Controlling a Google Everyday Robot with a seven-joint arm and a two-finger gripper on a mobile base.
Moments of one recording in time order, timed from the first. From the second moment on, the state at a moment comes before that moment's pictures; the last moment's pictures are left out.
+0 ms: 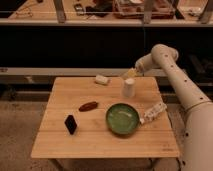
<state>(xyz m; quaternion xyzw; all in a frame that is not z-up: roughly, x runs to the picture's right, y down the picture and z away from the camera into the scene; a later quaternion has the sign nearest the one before) 0.172 -0.114 0.875 -0.17 -0.18 0.42 0.87</state>
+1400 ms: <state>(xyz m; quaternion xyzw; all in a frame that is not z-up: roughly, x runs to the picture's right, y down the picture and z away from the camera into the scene) 0.034 0.156 0.699 -0.20 -0.38 0.05 0.90</state>
